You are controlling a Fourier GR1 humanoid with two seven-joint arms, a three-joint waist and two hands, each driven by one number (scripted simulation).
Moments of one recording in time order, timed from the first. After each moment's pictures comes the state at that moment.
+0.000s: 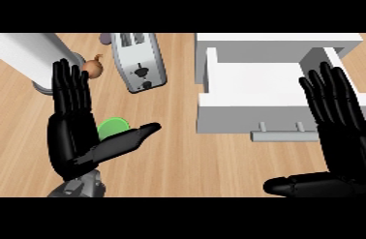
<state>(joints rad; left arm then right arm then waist) -0.14 0.00 -0.22 -1.87 -0.12 0.58 0.02 -0.05 -0.09 0.01 -2.06 -0.12 0.08 0.10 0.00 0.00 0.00</state>
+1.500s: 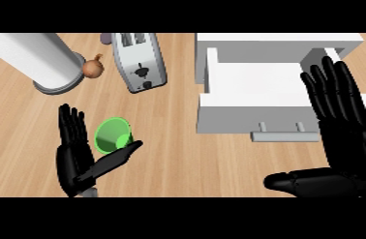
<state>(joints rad) 0.09 0.01 -0.14 -1.63 0.09 0.58 -0.28 -0.09 -0.07 -0.01 -2.06 -0.11 0.08 0.13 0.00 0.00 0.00</state>
